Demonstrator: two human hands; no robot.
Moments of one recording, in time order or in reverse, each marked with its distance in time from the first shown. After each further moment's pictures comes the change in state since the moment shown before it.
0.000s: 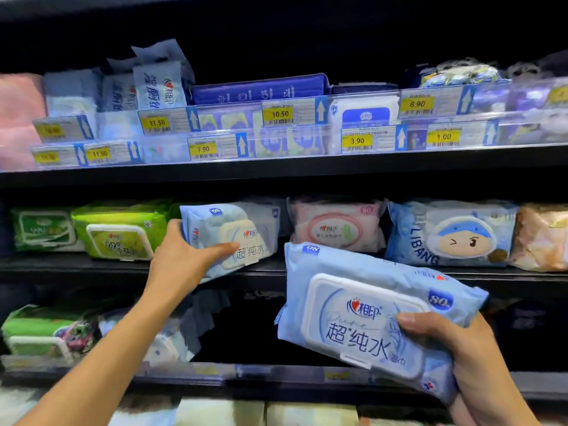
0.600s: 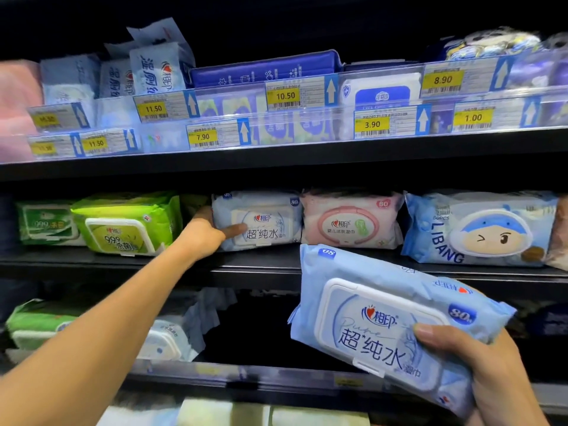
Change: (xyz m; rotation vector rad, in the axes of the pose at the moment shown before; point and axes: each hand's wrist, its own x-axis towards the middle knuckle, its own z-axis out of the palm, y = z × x) left_hand 0.078 -0.020 0.042 0.100 -0.231 0.011; right_hand 0.012 0.028 -0.013 0.021 0.073 -0.045
